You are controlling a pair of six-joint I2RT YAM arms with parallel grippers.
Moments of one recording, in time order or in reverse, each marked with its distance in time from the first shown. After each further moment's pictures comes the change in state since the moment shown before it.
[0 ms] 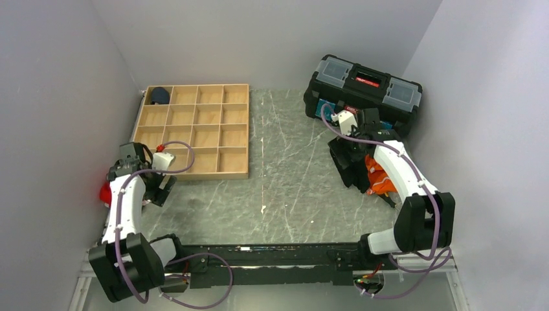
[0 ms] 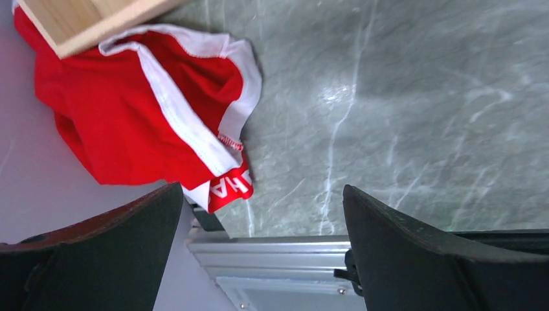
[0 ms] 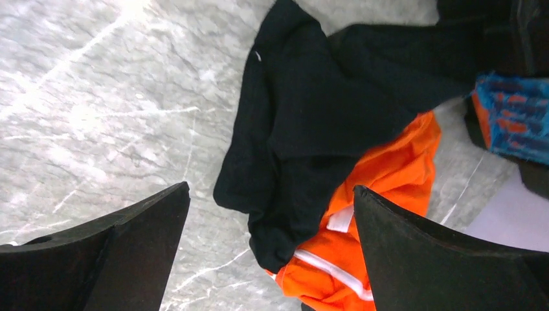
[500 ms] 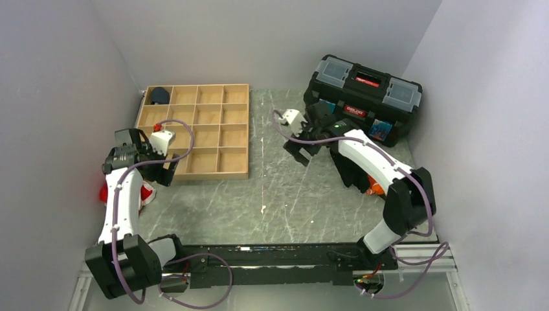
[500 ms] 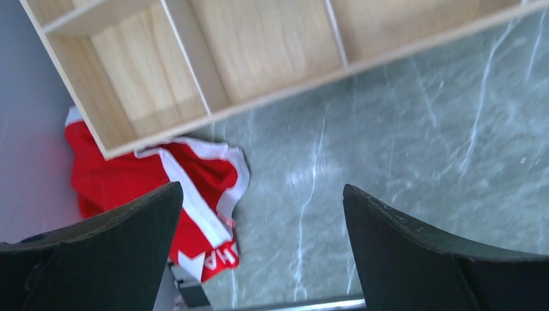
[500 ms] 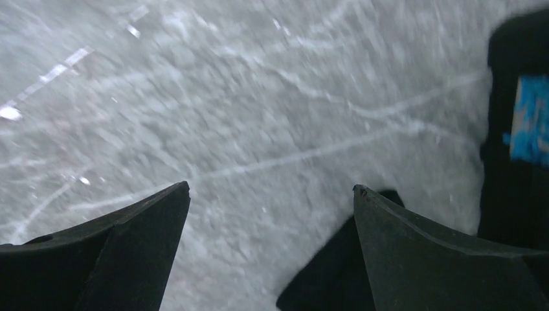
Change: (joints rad) left arm -0.036 0.059 0.151 0.093 0.238 -0.131; right arm 0.398 0.216 0.235 0.044 -0.089 -0.012
